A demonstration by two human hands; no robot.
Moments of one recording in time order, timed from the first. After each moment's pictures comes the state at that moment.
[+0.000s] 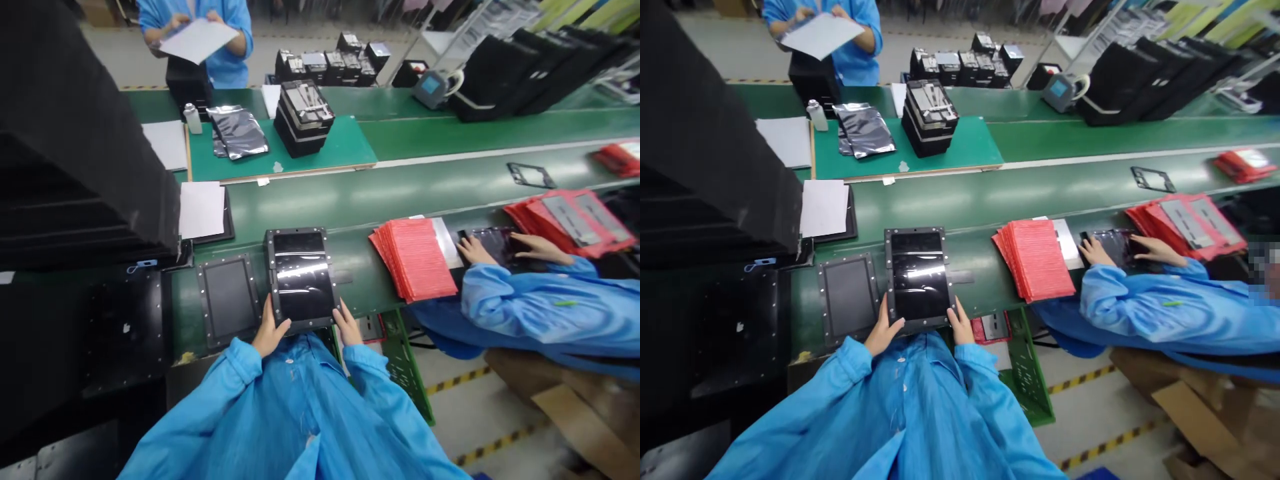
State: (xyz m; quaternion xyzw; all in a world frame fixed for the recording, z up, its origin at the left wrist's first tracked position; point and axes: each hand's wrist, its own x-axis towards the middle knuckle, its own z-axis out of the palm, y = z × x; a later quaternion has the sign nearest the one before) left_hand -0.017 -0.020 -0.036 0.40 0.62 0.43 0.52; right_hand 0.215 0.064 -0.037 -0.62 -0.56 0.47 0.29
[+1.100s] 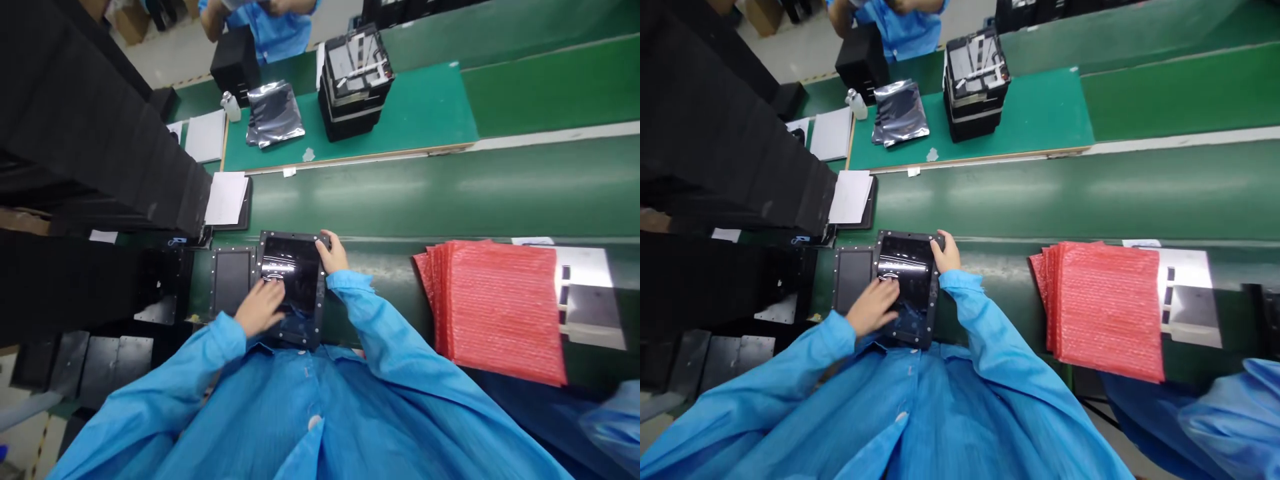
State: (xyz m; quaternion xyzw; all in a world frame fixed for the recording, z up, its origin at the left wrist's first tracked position) left_hand -0.001 0.050 0.045 0.59 0.71 0.21 0.33; right_hand 0.131 0.269 -0.016 -0.42 -0.71 0.48 0.30
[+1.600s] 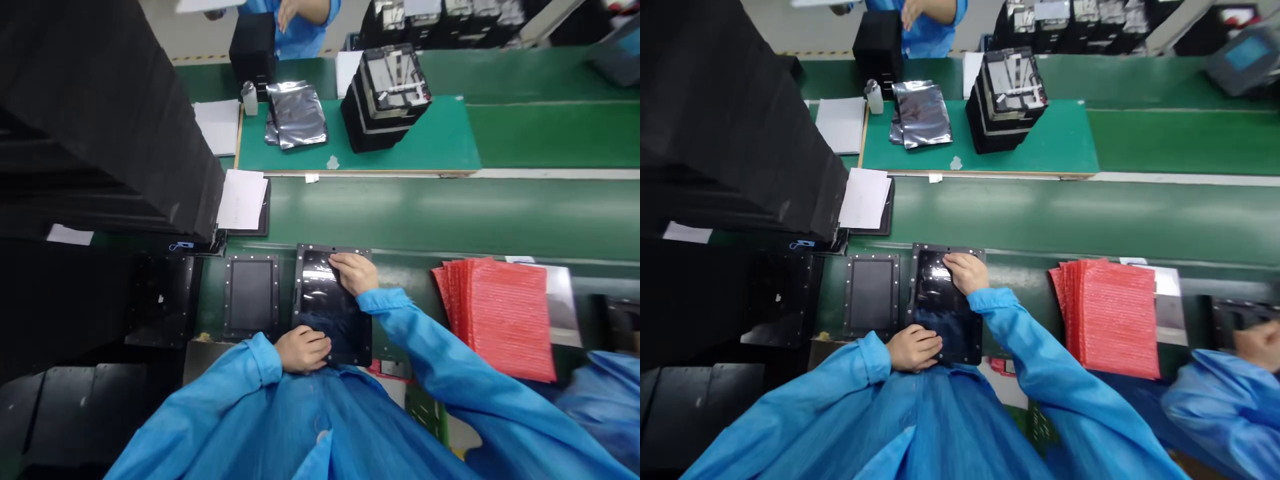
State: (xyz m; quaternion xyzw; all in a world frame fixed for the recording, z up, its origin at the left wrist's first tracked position) left_hand 0.002 0.010 -0.018 0.79 0.47 0.28 0.27; right_hand 0.105 0.242 0.009 -0.26 -0.92 0.26 0.14
